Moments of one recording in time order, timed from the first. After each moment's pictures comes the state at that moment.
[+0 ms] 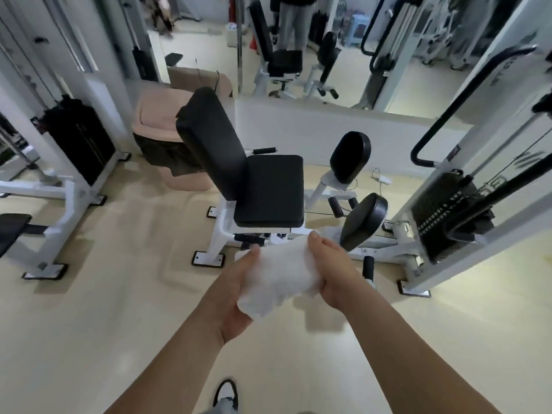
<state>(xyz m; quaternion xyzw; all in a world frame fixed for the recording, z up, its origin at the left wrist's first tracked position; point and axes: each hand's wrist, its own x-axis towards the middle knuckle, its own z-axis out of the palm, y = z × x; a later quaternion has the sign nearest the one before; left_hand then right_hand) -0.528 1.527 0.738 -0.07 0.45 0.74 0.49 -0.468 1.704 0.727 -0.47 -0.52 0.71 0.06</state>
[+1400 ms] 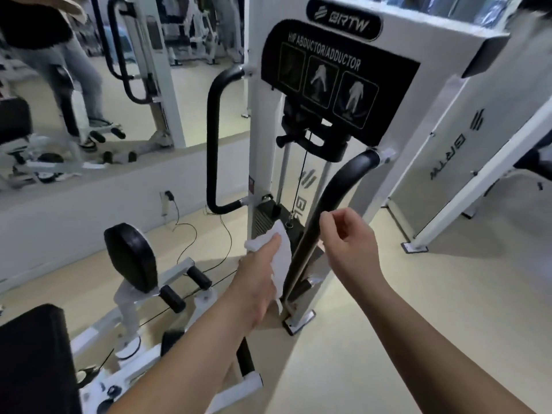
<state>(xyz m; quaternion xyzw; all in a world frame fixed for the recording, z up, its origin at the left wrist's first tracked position) -0.482 2.285 0.782 0.15 0.50 0.50 0.69 -0.334 2.333 0.813 -0.55 -0.64 0.33 0.43</state>
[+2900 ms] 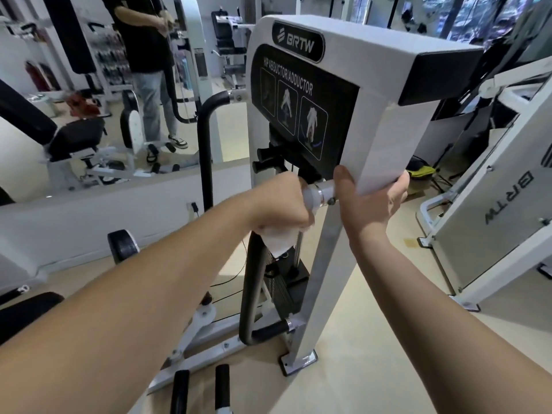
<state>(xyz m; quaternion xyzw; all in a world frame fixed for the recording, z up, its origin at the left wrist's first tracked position) -0.373 2.481 0.895 0.61 0.72 0.21 0.26 -0.236 2.555 0.838 -0.54 -0.50 0.36 0.58</state>
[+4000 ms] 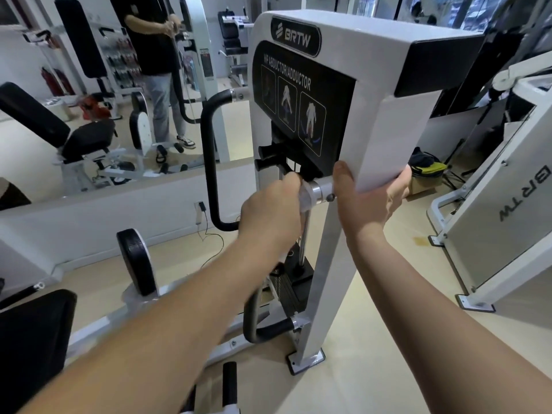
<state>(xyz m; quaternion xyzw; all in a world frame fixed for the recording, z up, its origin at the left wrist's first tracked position) -0.350 2.467 0.858 0.57 0.79 0.22 -0.05 -0.236 2.557 0.831 -0.53 -0.50 0.35 0.59</state>
